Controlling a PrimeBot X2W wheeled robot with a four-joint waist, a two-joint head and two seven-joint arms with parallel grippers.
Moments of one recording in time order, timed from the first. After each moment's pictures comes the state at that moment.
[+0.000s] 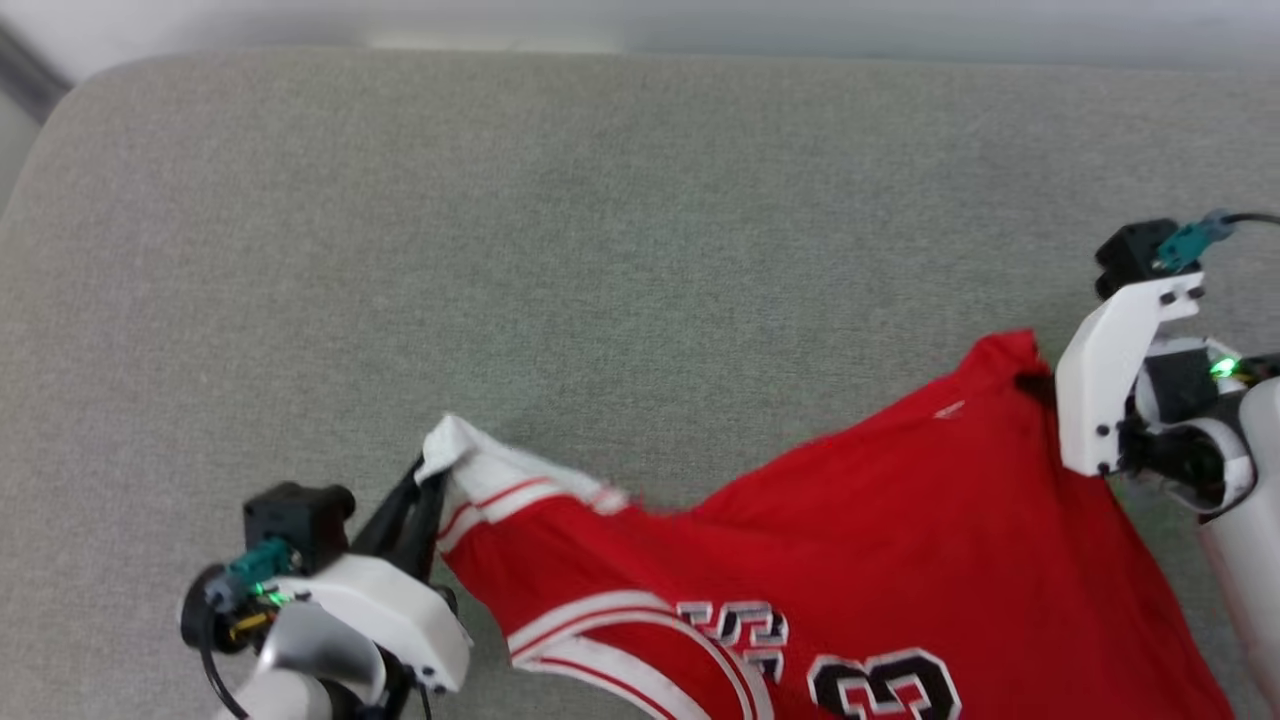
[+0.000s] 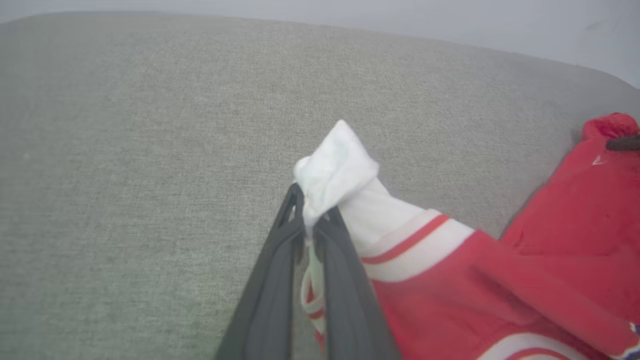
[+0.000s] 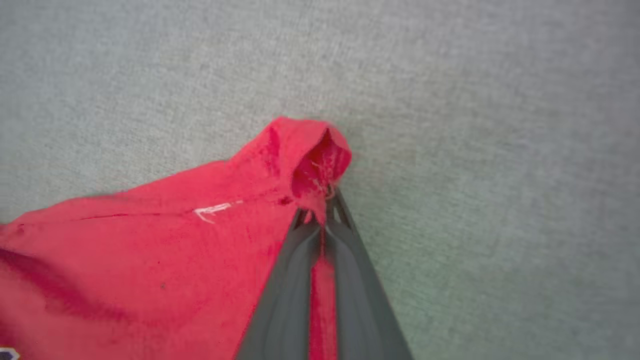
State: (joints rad) left arm -0.12 0.45 -0.46 -0.07 -0.63 0.25 -0.01; right arm -0.60 -0.37 0.23 0.42 0.55 0.13 0.84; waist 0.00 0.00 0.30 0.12
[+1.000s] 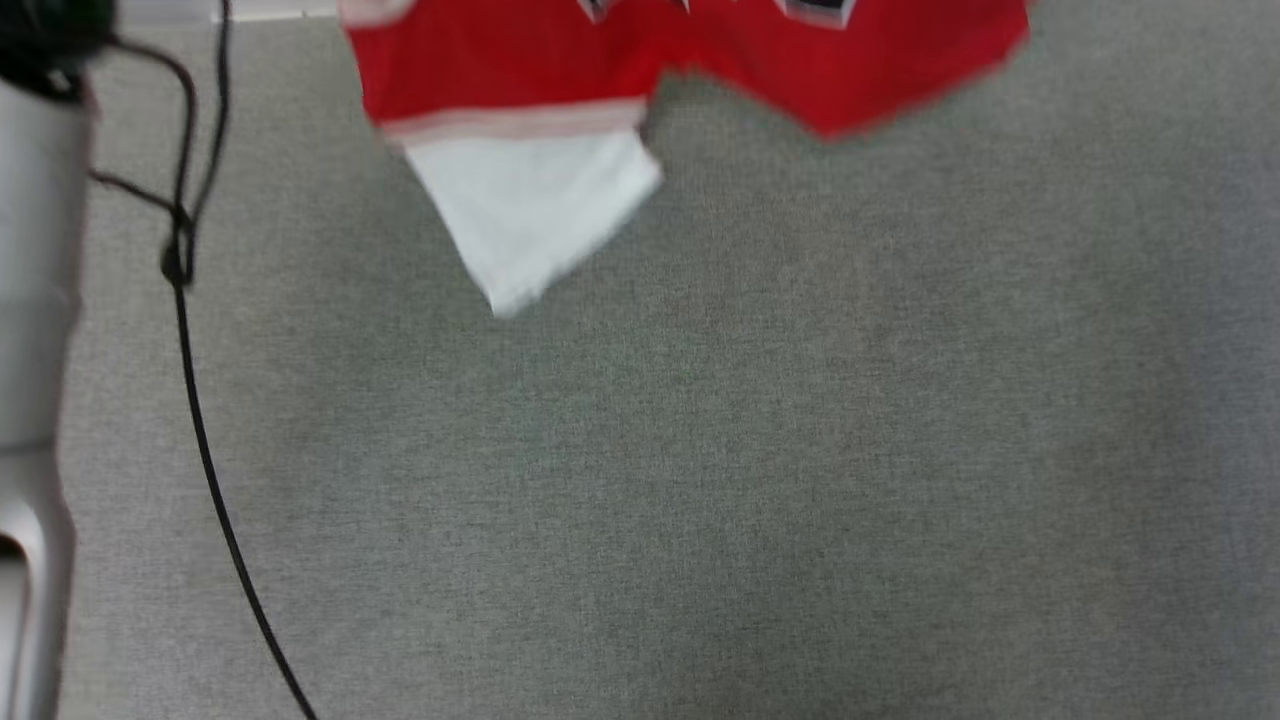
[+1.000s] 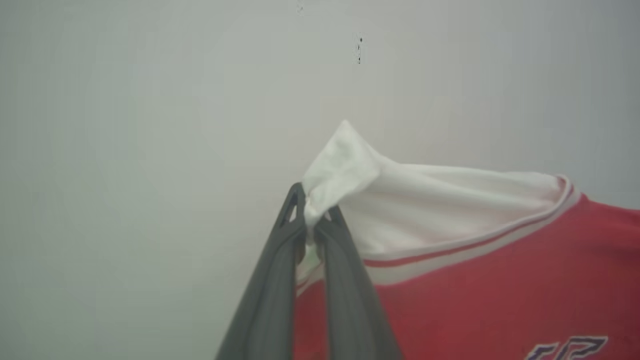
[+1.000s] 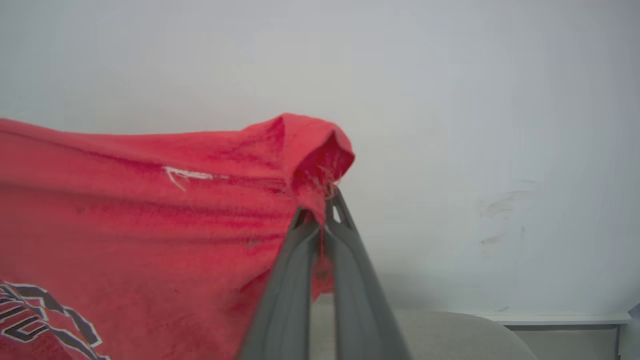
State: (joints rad) left arm -1.24 0.42 -0.31 0.46 -0.61 0.09 -0.06; right arm -1.24 -0.26 -0.07 0.53 0.22 0.13 0.37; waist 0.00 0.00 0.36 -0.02
